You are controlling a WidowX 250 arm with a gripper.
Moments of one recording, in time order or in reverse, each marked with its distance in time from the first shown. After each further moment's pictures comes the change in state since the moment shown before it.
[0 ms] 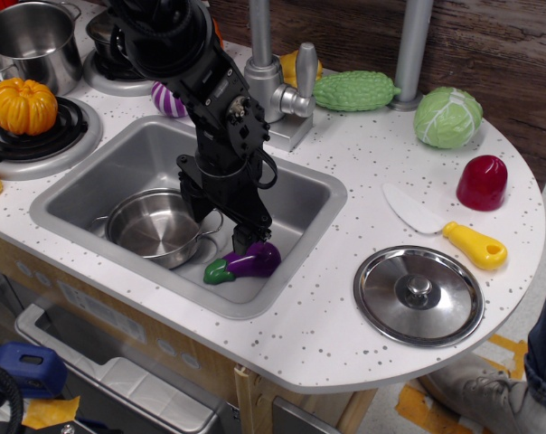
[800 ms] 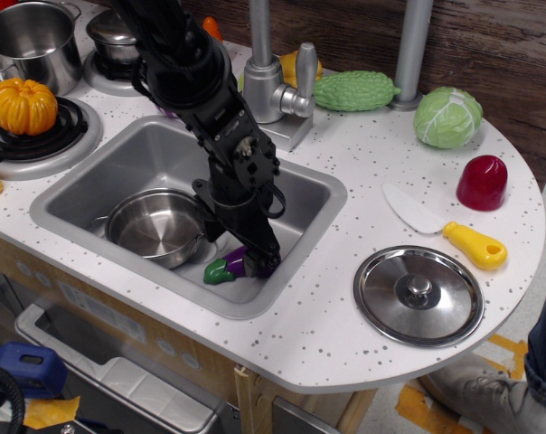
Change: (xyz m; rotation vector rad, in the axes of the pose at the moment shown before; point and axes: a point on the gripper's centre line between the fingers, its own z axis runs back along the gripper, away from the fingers) arm 0.000 -0.016 -0.031 -0.025 -0.035 -0.062
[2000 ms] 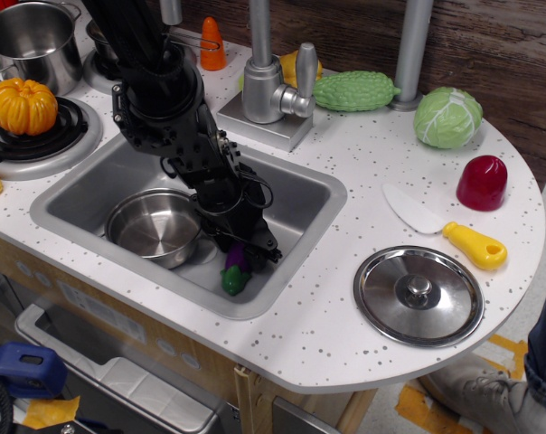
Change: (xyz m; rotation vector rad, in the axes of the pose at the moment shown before) arm 0.000 0.009 -0.023 -0.105 -0.064 0.125
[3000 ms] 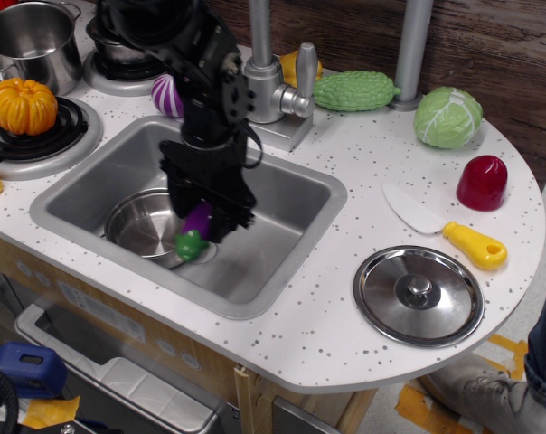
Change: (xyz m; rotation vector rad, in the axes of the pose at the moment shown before) arm -0.009 0.022 0.079 0.125 0.238 -0.062
